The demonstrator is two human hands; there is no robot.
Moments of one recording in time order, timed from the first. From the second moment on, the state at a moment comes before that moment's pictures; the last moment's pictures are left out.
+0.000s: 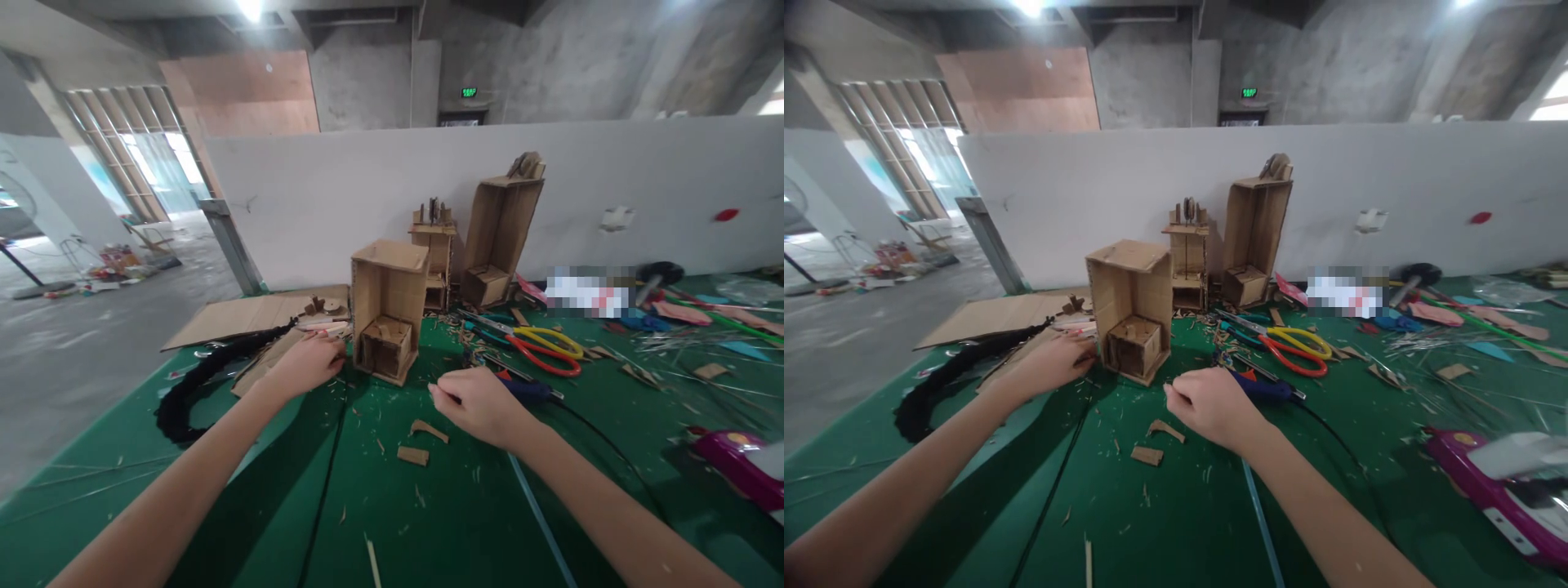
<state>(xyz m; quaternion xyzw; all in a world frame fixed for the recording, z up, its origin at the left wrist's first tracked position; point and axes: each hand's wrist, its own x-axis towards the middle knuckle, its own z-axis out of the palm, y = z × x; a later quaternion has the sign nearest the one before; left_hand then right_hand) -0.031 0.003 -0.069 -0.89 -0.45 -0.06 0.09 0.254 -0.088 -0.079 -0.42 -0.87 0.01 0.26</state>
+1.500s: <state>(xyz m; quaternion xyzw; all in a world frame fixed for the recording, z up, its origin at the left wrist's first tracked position) -0.004 -0.026 -0.040 -0.88 -0.46 -0.09 0.00 0.244 -0.091 -0.088 -0.41 -0.87 0.02 0.26</state>
